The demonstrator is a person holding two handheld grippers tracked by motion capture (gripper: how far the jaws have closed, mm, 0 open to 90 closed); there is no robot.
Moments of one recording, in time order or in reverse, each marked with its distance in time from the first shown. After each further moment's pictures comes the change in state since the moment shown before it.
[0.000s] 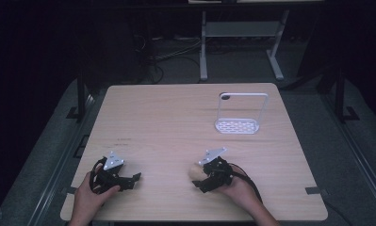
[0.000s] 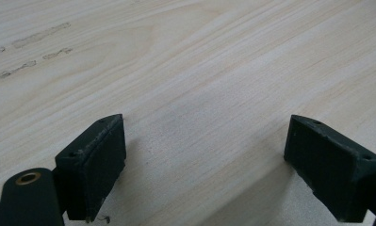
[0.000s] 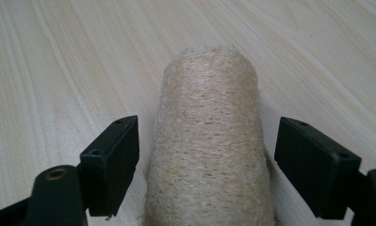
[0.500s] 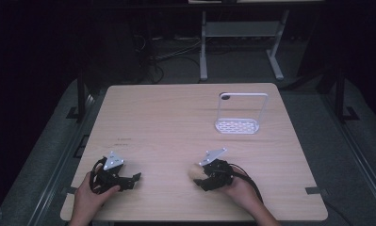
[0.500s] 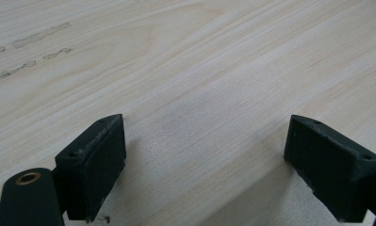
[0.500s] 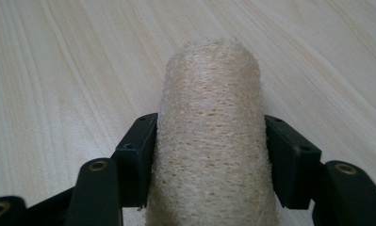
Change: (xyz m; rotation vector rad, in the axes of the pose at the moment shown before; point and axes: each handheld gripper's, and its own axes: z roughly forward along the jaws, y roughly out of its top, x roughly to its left) left arm 0.000 0.000 0.000 0.000 0.000 0.000; right arm 0.000 -0.002 -0.002 0.012 0.015 -0.017
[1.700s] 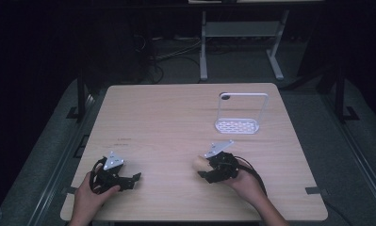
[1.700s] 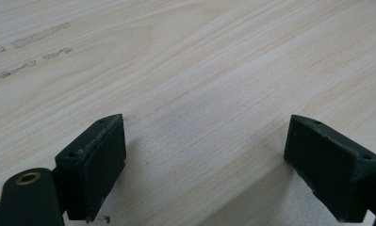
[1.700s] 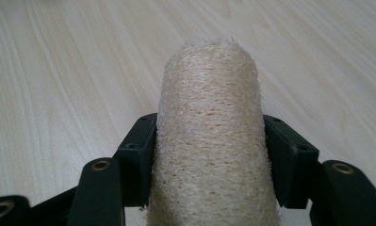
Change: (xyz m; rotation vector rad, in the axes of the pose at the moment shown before) left arm 0.000 0.000 0.000 -0.003 0.000 -0.003; right arm -0.017 0.009 -0.021 -0.035 -0.028 0.009
